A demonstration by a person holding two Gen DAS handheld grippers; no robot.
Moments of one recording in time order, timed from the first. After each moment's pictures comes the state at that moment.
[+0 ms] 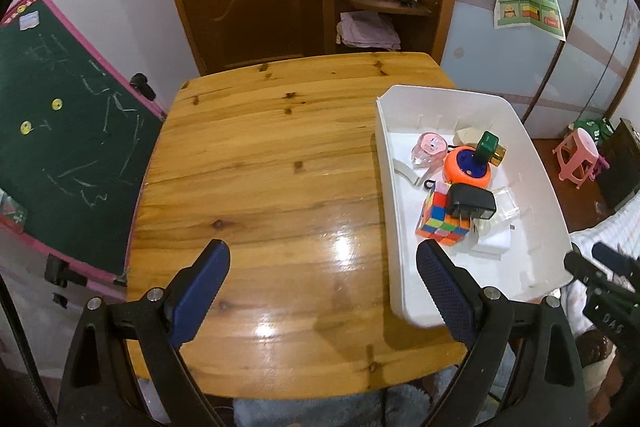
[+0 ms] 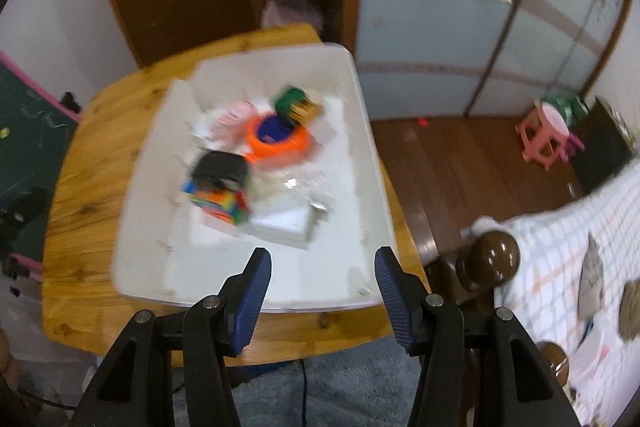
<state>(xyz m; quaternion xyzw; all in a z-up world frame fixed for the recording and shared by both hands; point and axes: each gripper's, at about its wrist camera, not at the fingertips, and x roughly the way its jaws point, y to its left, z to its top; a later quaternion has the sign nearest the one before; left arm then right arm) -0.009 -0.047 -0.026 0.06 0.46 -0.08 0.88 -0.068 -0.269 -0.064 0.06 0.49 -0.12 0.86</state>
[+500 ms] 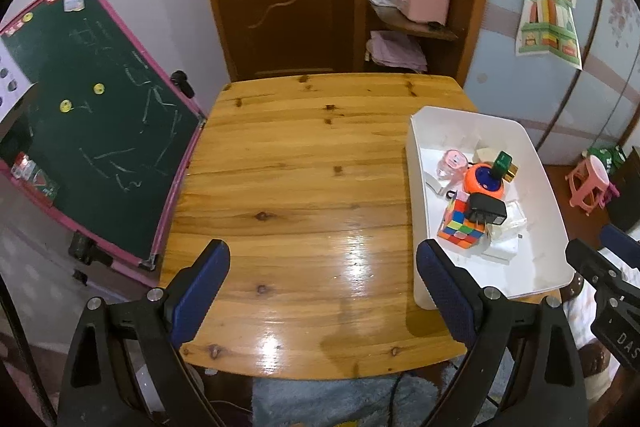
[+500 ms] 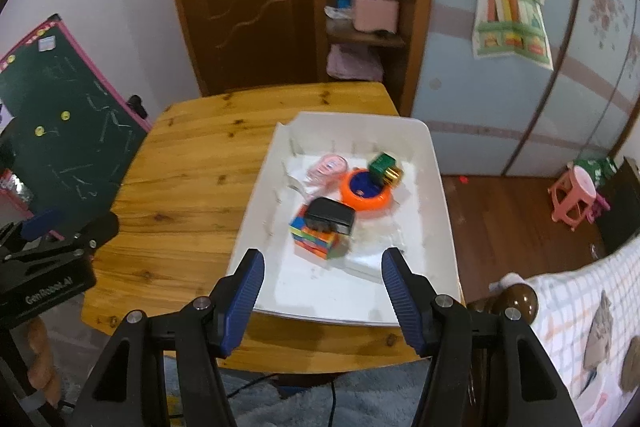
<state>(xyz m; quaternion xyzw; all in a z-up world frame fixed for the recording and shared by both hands) -0.040 -0.010 0.001 0.03 0.44 -0.03 0.90 -0.080 -0.197 -0.007 0.02 0.43 -0.04 0.90</state>
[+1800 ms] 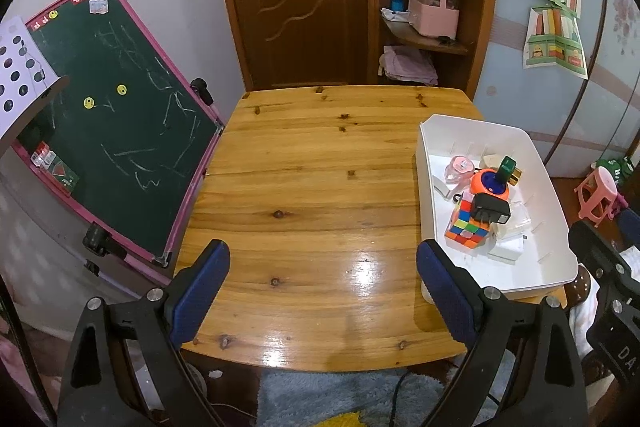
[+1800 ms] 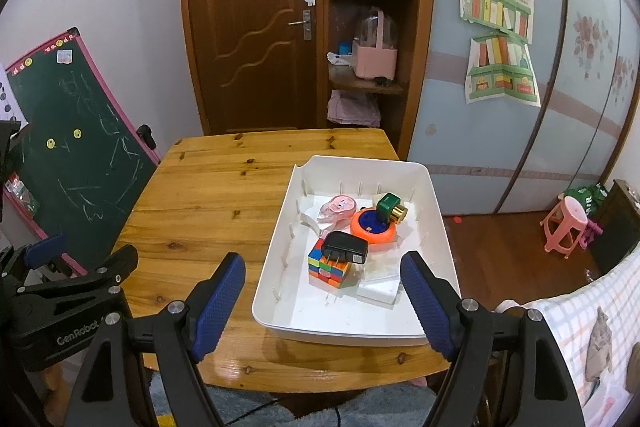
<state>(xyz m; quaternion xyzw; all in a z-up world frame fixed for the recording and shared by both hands) -0.067 -0.006 0.002 0.03 0.41 -0.01 0.91 -0.110 -0.166 0.010 0.01 0.35 -0.06 0.93</state>
